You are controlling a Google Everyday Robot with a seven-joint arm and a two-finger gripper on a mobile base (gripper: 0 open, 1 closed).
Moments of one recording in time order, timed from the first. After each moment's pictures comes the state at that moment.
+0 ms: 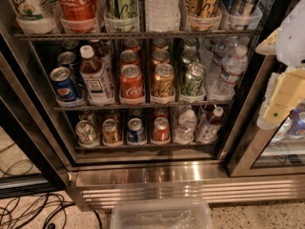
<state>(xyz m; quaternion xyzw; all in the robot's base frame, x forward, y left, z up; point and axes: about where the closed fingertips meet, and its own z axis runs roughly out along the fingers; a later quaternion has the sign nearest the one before) 0.438 -0.217 0.976 -0.60 0.78 -0.03 0.16</state>
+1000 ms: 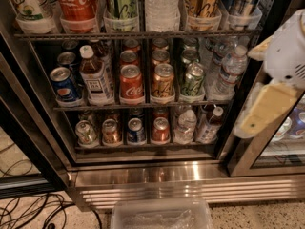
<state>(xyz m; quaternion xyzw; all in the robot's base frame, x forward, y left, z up) 0.427 -0.183 0.972 -0.57 0.79 -0.03 0.22</state>
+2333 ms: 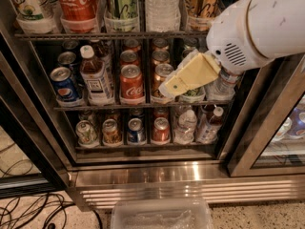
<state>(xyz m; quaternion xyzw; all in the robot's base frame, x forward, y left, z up) 0.478 -0.080 1.017 -0.46 0.78 0.05 0.43</state>
